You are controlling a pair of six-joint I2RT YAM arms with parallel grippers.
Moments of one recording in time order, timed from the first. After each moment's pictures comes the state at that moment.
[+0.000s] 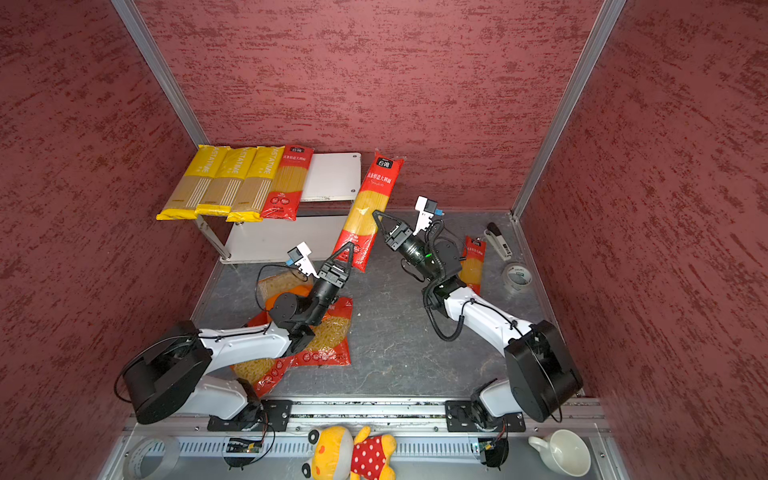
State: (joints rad) left arm -0.81 1.42 0.56 1.37 -0.24 -1.01; right arm 0.54 1.44 0.91 0.98 -0.31 1.15
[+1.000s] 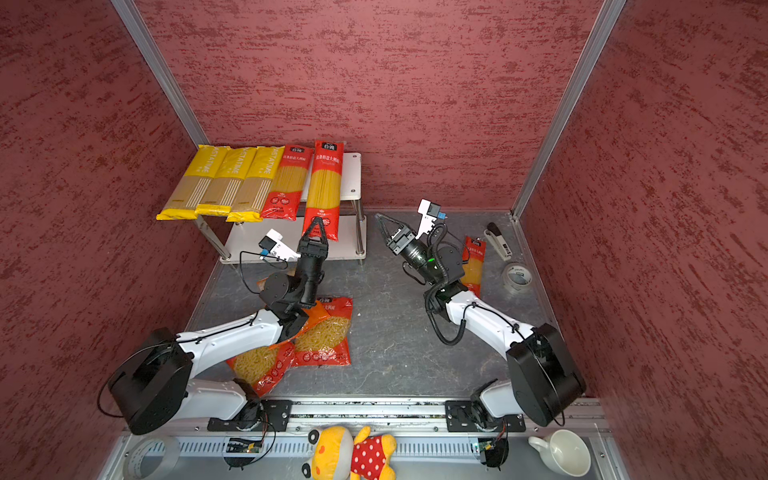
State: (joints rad) left arm -0.68 1.35 0.72 1.12 -0.56 -0.94; right arm 0.54 1.41 0.85 1.02 -0.30 1.12
